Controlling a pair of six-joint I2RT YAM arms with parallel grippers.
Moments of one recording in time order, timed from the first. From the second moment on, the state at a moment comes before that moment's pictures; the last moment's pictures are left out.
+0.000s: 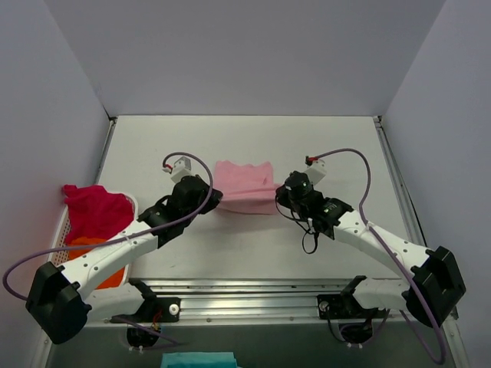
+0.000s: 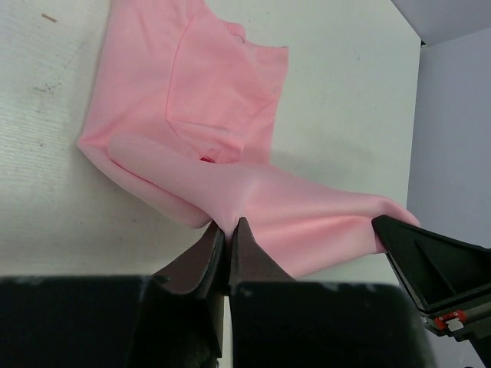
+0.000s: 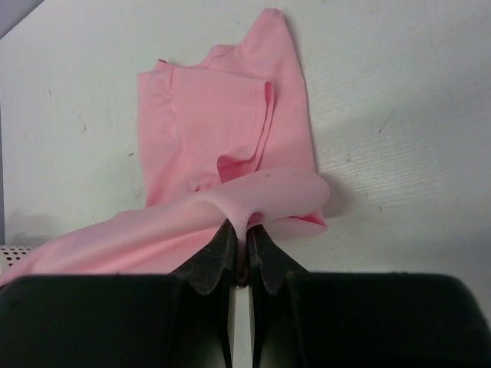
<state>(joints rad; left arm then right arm) -0.73 1.15 0.82 -0.19 -0.34 -1.05 0.70 1.20 0.80 -0.22 0.43 0.93</state>
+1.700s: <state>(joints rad) -0.19 2.20 1.85 -0.24 0.22 -0.81 0.42 2.16 1.81 -0.43 0.50 0.80</state>
